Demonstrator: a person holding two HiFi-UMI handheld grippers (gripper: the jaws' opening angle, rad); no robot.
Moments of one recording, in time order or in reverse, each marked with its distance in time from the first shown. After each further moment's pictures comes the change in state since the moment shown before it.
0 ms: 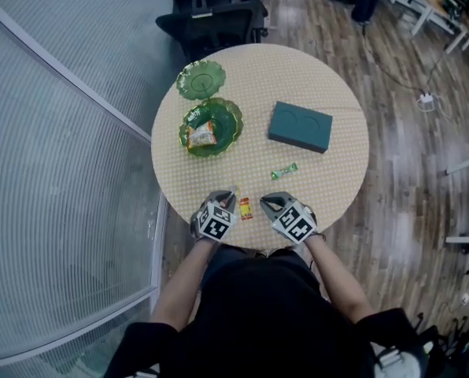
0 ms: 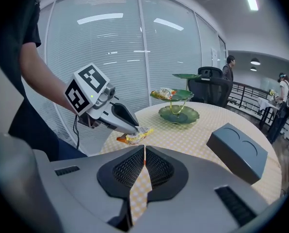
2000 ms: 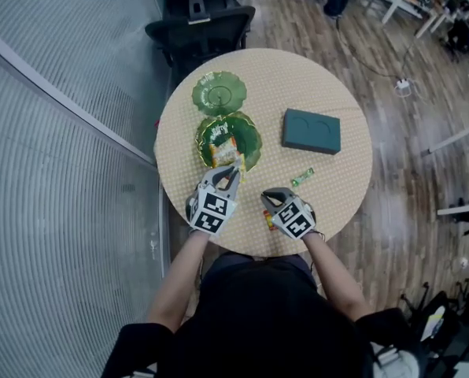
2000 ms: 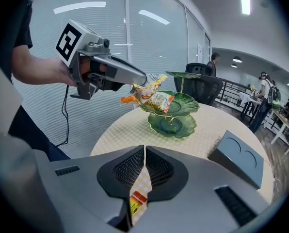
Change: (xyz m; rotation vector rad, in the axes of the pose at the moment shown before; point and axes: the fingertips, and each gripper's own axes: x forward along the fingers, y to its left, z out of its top) left arm -0.081 0.143 0.109 0.084 -0.345 -0.109; right arm 0.085 -0.009 0.084 0.110 0.073 -0.212
